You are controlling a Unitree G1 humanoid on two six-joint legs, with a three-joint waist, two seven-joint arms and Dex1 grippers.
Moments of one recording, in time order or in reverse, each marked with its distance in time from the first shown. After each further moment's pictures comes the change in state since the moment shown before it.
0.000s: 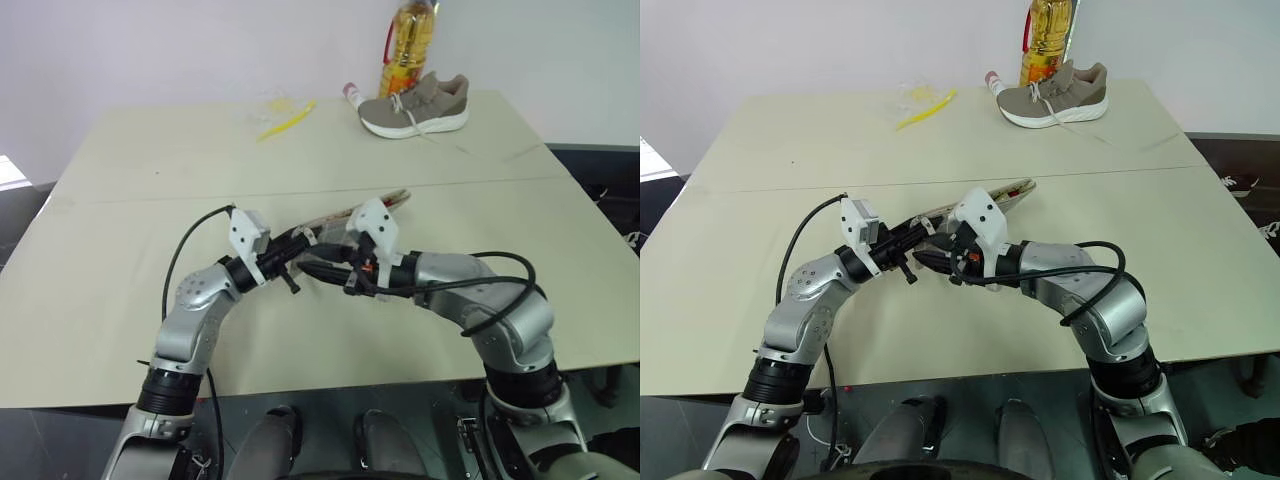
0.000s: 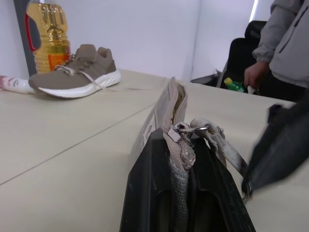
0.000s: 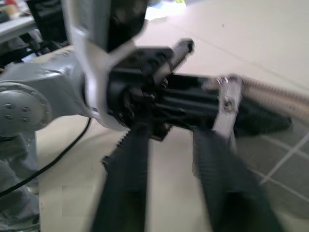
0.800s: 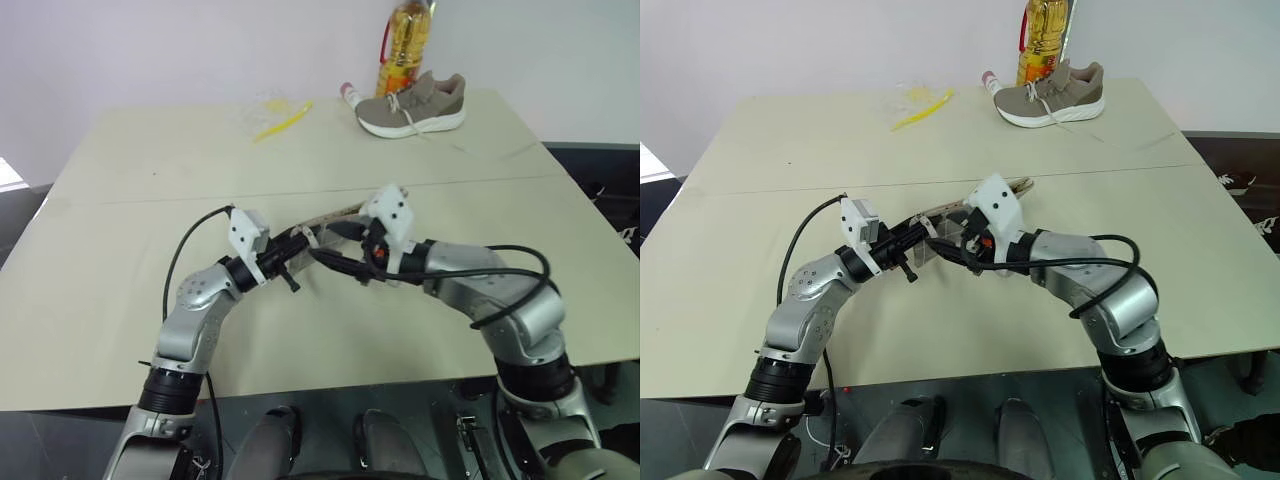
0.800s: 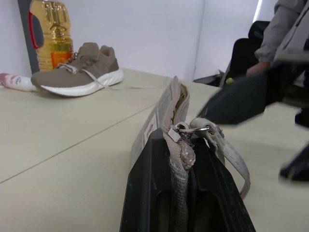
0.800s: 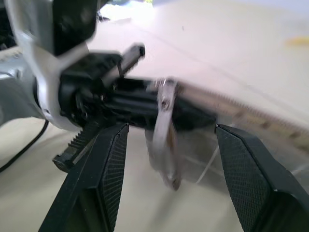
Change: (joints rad) left arm -0.005 -0.001 0.003 0.021 0.003 -0.011 0.009; right arm -0.014 -0.055 0.012 0.025 -0.009 -0.063 -0.057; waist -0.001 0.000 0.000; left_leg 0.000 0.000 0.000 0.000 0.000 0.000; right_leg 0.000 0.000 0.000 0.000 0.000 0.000
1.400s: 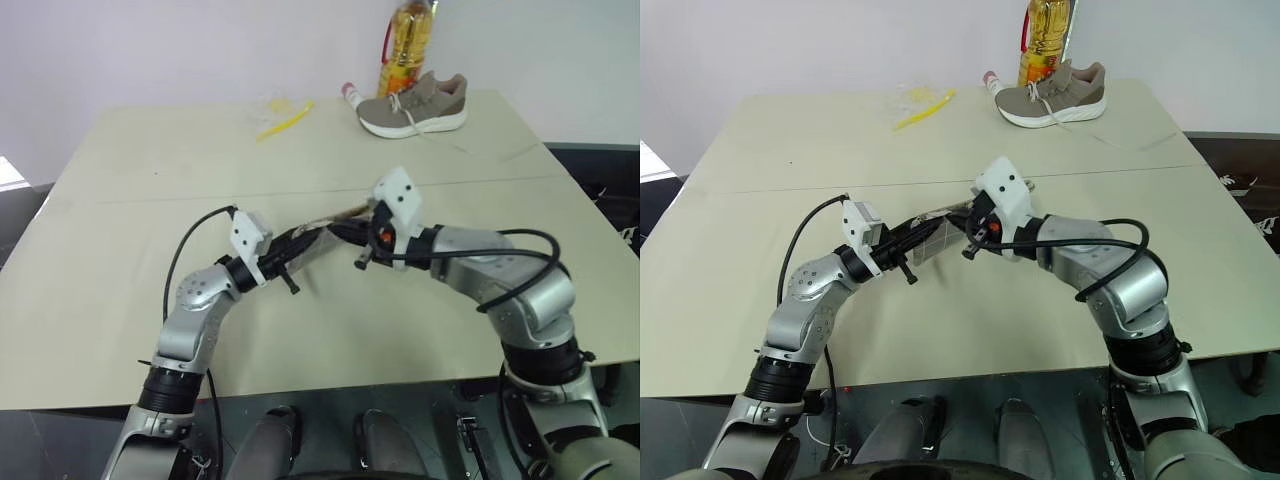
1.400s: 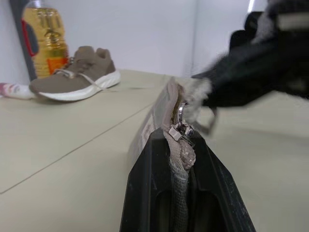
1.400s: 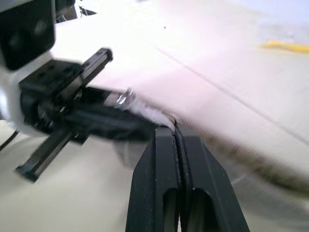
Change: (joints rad) left arm 0.001 0.015 -0.036 0.008 0.058 -0.070 -0.041; right arm -0.098 -0.106 -0.061 0.042 0.017 0.018 0.017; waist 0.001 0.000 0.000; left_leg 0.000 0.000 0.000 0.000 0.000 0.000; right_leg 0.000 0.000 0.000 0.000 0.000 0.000
